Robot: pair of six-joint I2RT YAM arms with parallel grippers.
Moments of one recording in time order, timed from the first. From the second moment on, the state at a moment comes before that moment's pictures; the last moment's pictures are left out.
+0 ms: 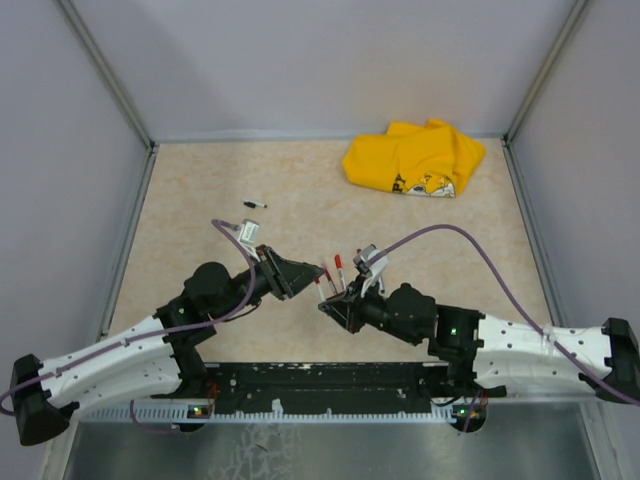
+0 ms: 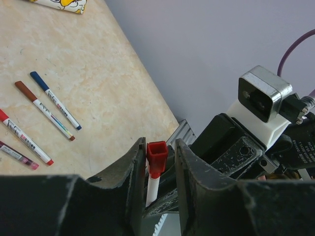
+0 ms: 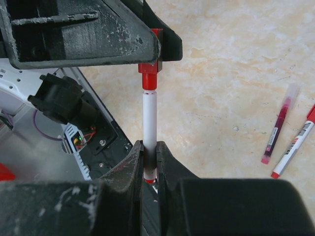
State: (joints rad) left arm -1.03 0.77 0.55 0.24 -0.06 -0.86; right arm 1.33 0.78 0.56 0.02 0.30 0.49
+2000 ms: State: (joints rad) left arm -0.98 0.84 0.69 0.39 -0.14 -0.75; right arm 1.23 1.03 1.10 -0.35 0.38 0.05
